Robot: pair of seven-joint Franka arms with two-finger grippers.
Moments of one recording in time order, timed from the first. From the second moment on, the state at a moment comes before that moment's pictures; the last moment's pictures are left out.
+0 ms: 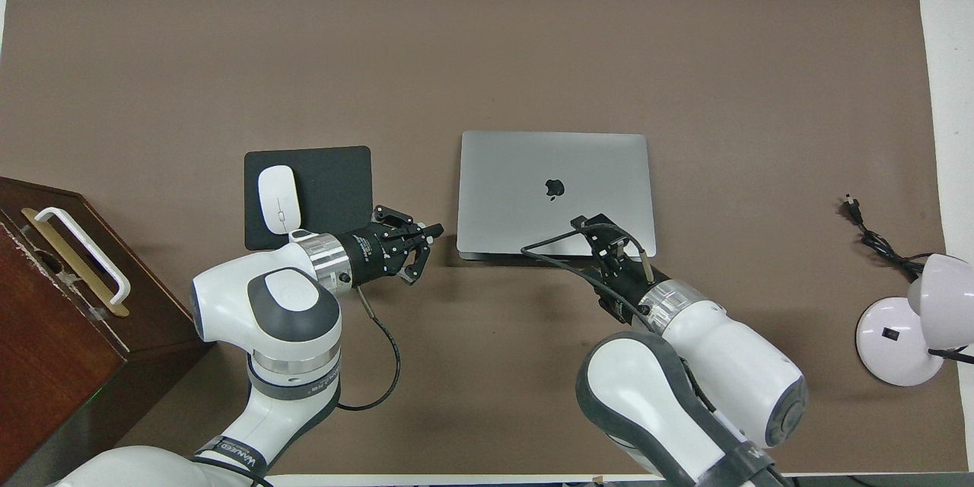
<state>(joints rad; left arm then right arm) -0.50 0.15 -0.04 -2.32 -1.74 2.61 -1.06 0.65 -0.06 -0.01 -2.49 1.49 3.12 0.35</state>
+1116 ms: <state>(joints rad) -0.62 0.20 -0.04 -2.30 -1.79 2.72 -1.06 0.65 -0.05 -0.01 -2.49 1.49 3.12 0.35</state>
